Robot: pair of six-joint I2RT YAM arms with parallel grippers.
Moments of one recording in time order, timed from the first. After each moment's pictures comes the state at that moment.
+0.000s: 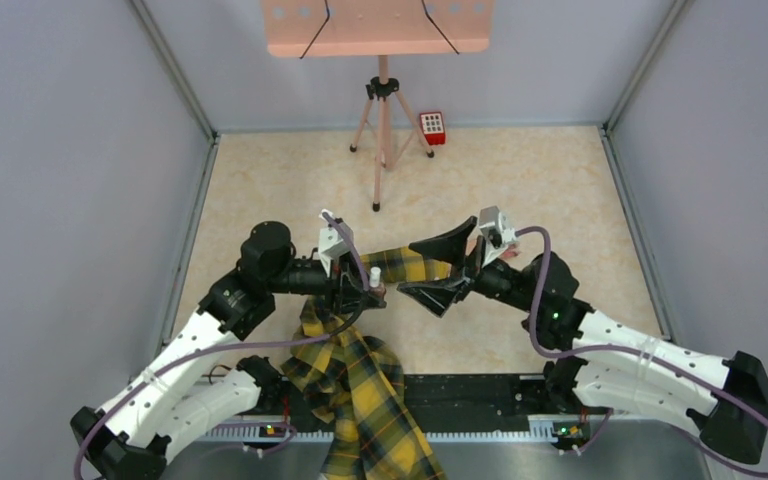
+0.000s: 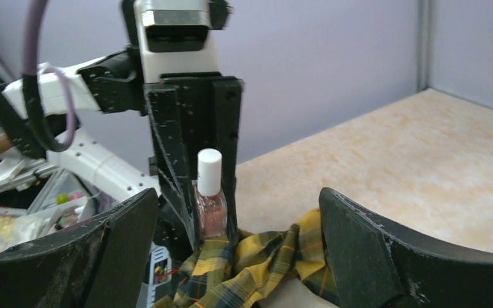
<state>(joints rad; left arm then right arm) -0.61 0.78 0.80 -0.26 0.86 -0.11 0.94 0.84 0.55 0.59 -0.27 0.37</state>
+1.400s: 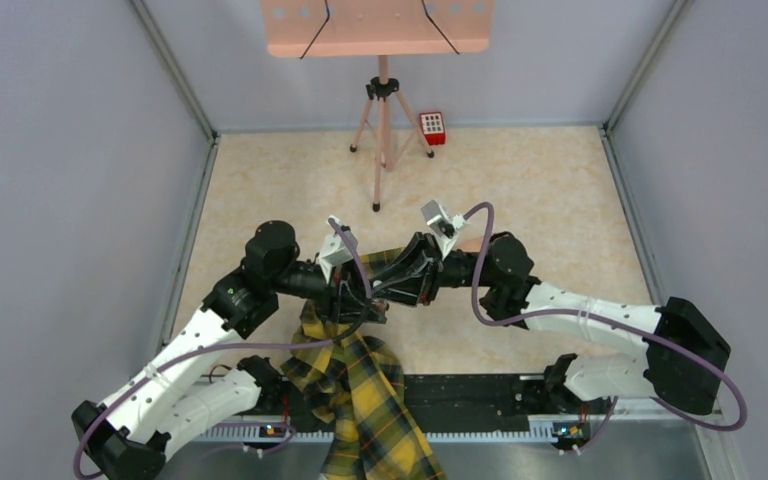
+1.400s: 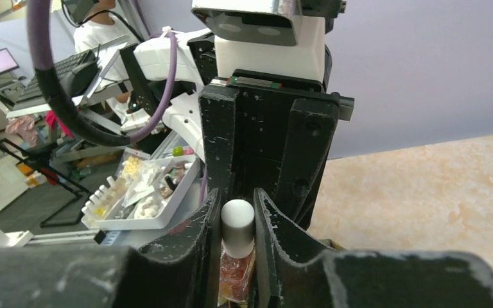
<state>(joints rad) -0.64 0.81 0.80 -0.24 1.09 -0.13 0.96 1.23 0.69 0.97 -0.71 0.60</state>
